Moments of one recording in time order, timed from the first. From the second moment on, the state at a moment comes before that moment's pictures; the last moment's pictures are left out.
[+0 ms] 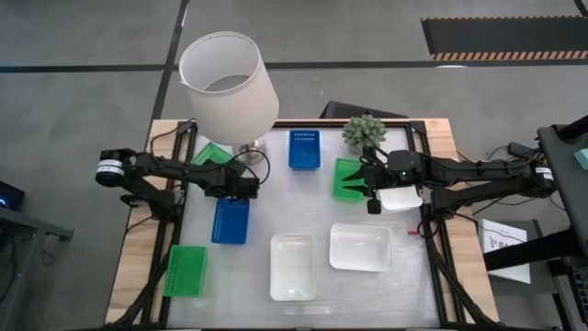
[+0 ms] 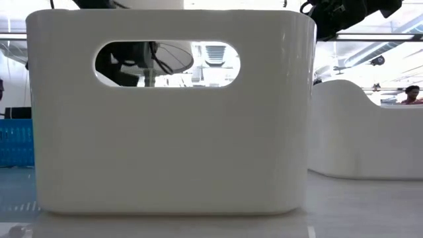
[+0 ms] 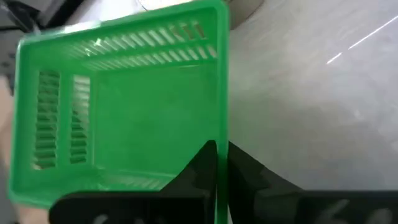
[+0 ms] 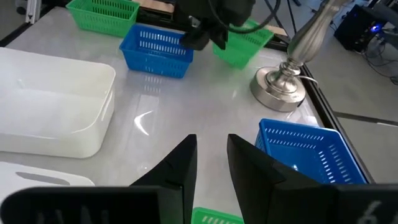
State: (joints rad) left arm 0.07 1.46 0.87 -1.01 -0.56 -0.88; right arm -0.09 0.95 0.70 -0.18 -0.05 -0.23
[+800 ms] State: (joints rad) left arm -0.87 1.42 1.38 -1.32 0.01 -0.84; right arm -0.09 0.95 0.69 -0.19 -0.05 -0.22
